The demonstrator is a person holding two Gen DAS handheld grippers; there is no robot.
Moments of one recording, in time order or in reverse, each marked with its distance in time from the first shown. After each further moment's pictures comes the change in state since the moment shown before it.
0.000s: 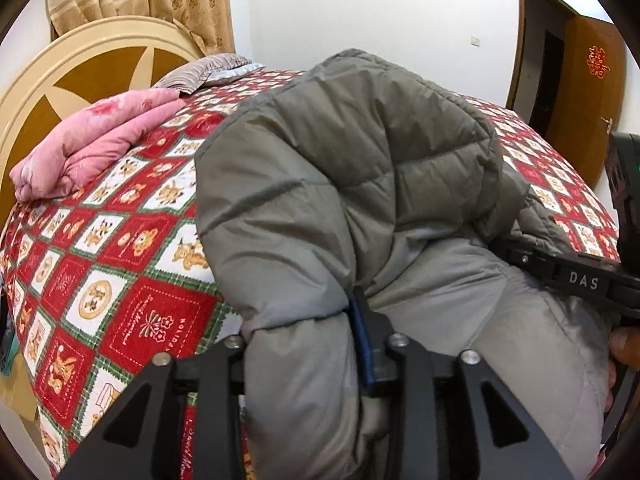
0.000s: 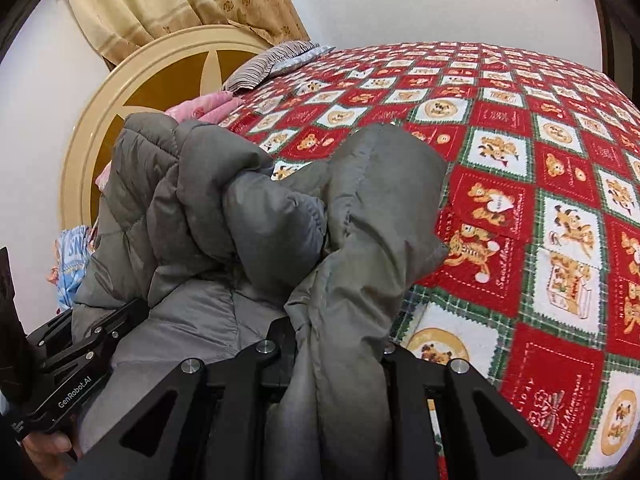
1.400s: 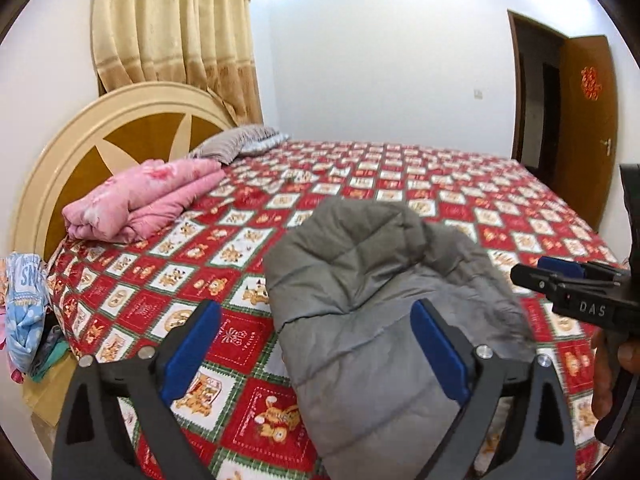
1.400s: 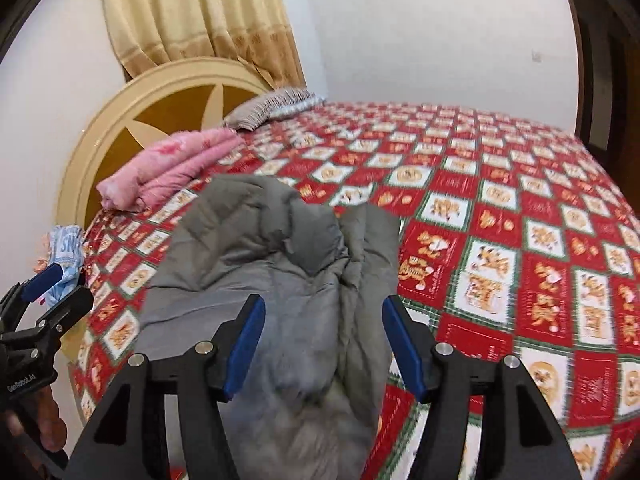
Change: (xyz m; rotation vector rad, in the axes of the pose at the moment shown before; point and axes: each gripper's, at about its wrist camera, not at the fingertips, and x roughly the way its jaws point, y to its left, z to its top) left arm -0.150 0.006 -0.016 0.009 -0.267 0.079; right arm -0.134 0.048 -0.032 -0.103 -0.198 -0.128
